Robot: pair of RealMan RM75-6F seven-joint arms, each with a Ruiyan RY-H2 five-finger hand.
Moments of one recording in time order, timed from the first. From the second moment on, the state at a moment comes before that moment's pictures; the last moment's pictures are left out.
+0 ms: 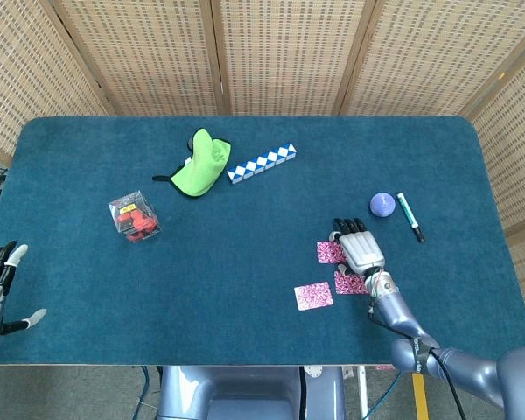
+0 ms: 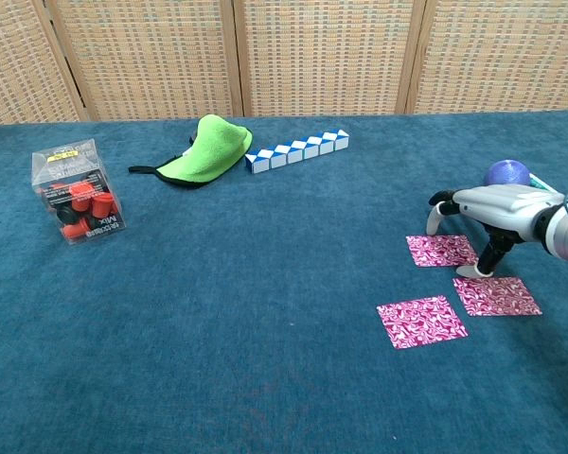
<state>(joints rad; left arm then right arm) -0.06 -1.11 -0.02 -1.63 1.48 1.47 0.01 0.72 -1.62 0.12 -1.20 -0.99 0.83 -0.34</state>
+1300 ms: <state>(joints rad) -0.06 -1.10 -0.02 -1.63 1.48 1.47 0.01 0.65 -1.50 0.04 -1.50 -1.18 0.95 -0.38</state>
